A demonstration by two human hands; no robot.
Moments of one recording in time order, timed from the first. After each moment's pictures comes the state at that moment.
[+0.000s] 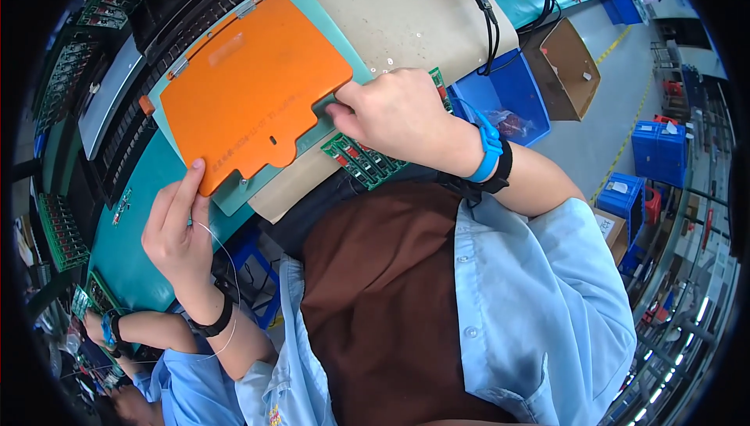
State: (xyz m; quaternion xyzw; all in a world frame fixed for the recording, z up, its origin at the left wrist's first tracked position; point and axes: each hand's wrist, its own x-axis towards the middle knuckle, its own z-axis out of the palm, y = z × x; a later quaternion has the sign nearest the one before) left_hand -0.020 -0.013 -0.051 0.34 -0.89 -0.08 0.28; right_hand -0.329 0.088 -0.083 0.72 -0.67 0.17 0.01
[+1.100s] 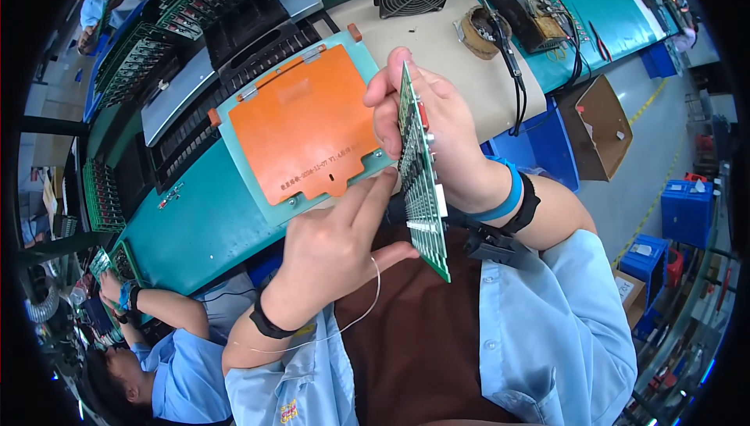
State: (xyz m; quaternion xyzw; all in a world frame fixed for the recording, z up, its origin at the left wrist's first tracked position) left_hand -0.126 0.057 0.004 0.23 -0.94 -0.21 0.16; right_hand -0.321 0.063 0.000 0.28 -0.43 0.65 -0.56
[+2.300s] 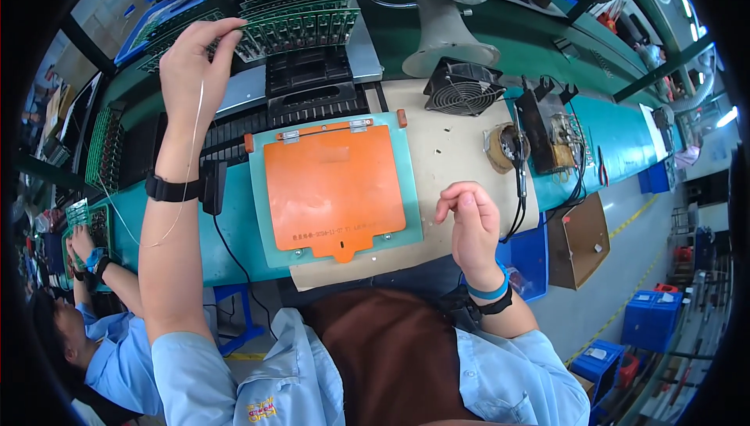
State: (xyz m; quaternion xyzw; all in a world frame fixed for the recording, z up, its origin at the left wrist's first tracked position) left_hand -0.084 -0.205 0.039 0.42 -0.78 0.03 0.47; right_hand -0.381 0.076 -0.078 0.43 -0.48 0.65 -0.41
